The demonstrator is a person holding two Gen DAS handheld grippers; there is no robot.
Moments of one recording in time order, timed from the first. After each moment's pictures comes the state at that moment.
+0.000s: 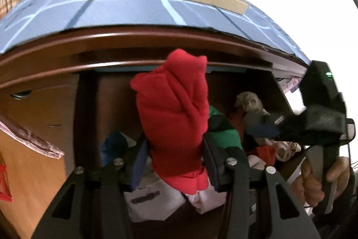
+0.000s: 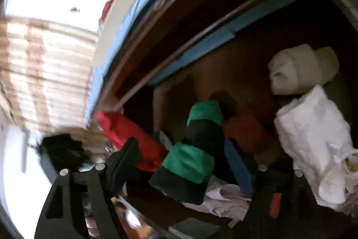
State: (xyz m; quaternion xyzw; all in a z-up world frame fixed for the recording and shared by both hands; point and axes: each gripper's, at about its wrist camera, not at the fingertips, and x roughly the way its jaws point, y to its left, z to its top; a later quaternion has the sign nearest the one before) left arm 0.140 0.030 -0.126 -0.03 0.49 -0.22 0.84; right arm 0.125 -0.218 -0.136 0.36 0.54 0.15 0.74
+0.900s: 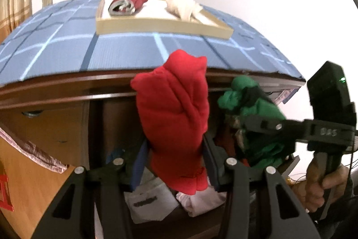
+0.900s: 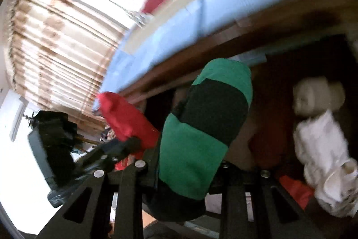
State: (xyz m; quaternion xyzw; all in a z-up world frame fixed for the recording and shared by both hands) left arm 0.130 0.036 -0.080 -0.03 0.44 -0.23 0.87; right arm 0.106 -0.208 -0.070 0.30 0.47 0.20 0.80
